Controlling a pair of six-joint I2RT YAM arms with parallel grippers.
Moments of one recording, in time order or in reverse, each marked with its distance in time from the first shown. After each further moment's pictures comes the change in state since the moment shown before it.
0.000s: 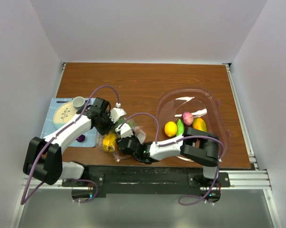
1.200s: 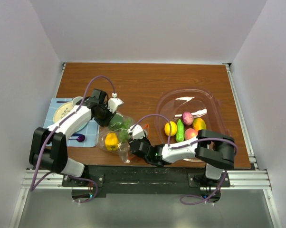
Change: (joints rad) left arm 0.083 0.128 0.134 0.009 0.027 -0.069; right arm 0.006 -0.173 -0.203 0.008 0.070 0.023
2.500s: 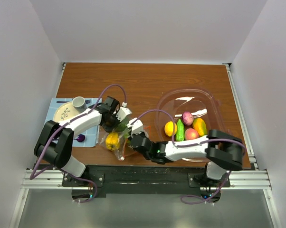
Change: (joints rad) left arm -0.160 0.077 -0.066 0.064 -0.140 -0.014; right arm -0.015 -0.069 0.049 0.045 -0.029 -0.033
